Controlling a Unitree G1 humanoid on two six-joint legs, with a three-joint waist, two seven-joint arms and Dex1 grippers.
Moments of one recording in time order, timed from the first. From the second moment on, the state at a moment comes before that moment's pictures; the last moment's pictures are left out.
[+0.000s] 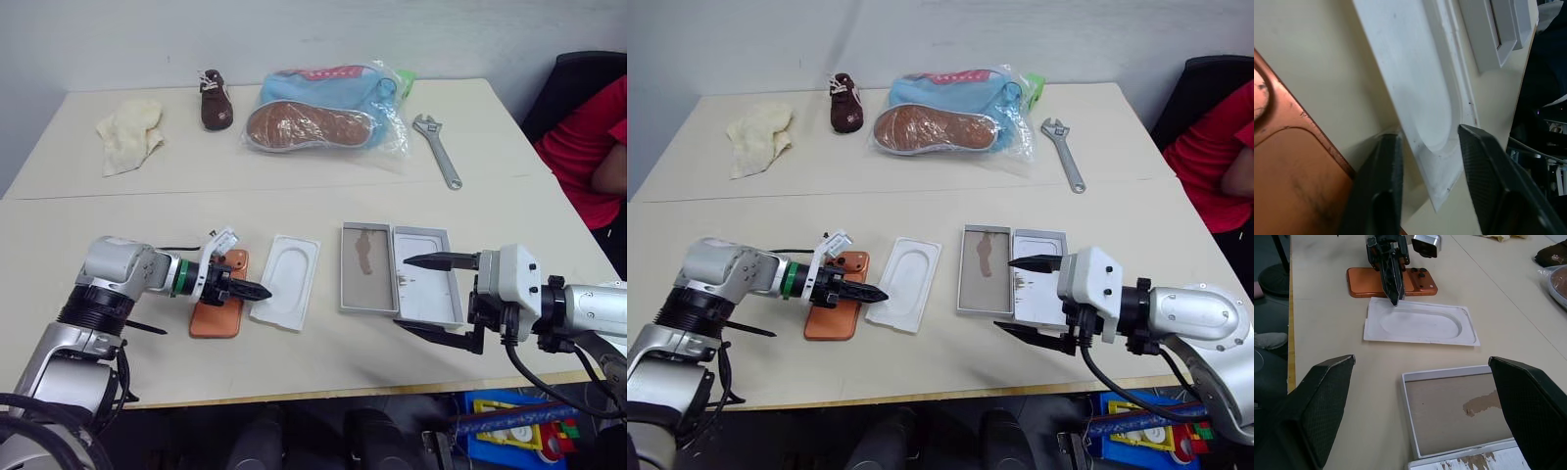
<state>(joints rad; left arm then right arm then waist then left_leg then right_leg) -0.75 0.74 -0.26 0.34 -0.60 1.30 -1.01 -0.05 -0.93 -0.21 -0.64 0.62 0.45 0.98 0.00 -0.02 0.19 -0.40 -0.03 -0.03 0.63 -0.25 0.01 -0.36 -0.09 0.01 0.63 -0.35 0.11</state>
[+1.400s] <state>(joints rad) -0.68 0.69 0.13 0.21 -1.06 1.61 -0.64 -0.29 -0.71 0.32 -0.23 0.12 0.17 1.04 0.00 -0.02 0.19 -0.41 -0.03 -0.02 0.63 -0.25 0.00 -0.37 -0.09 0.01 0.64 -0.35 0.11</state>
